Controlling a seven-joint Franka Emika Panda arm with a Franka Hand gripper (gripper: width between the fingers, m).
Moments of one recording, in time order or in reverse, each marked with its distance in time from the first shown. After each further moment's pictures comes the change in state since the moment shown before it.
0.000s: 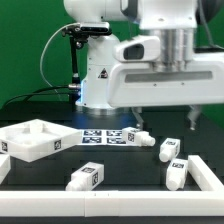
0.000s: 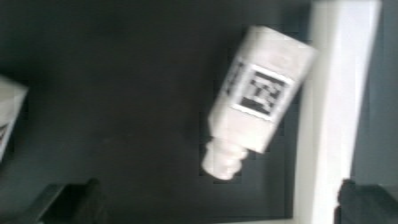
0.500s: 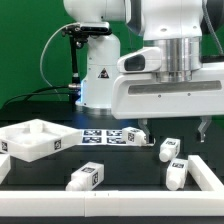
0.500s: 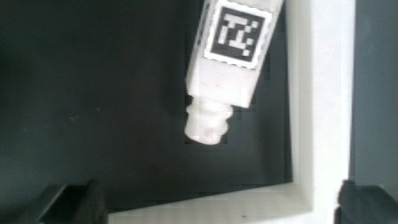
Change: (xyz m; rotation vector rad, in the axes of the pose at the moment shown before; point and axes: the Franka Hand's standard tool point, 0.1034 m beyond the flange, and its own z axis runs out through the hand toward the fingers) arm 0.017 0.003 0.007 0.037 0.057 0.022
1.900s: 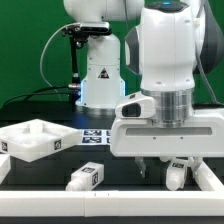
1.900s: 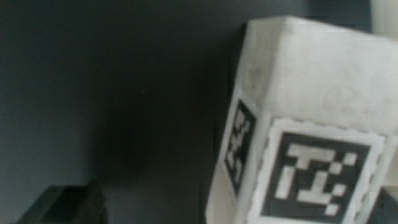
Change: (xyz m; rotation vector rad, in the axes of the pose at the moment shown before) arm -0.027 0.008 0.075 -0.012 -0.046 0.057
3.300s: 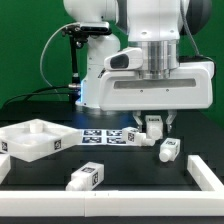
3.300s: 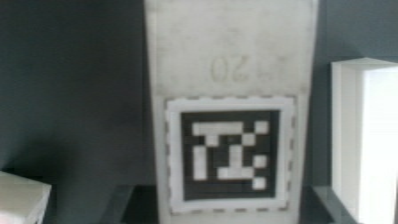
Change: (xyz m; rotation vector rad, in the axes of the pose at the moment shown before) arm -0.041 0.023 -0.073 -0.014 0.010 -0.067
